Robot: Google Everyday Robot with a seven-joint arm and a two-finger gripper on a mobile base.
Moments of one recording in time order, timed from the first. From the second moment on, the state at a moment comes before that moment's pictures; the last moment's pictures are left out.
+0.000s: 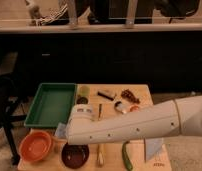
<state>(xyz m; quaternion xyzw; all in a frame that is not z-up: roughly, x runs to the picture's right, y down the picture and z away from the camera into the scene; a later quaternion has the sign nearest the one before) -0.132 0.212 0.684 -0.21 -0.15 0.05 0.97</state>
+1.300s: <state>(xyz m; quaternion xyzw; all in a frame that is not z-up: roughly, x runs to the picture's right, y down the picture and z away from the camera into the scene) -0.246 0.186 0.670 -0.19 -0.21 -0.08 0.96</state>
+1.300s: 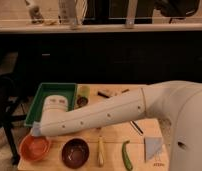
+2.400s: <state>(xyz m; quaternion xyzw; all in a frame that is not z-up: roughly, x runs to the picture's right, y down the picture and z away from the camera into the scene) -0.299 0.237 0.699 -0.24 -0.12 -0.18 0.95</state>
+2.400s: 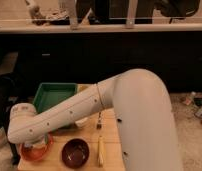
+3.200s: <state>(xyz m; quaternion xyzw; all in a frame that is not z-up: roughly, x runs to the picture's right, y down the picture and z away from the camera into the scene) -0.291 0.265 0.728 -0.27 -0.09 -0.17 0.94</state>
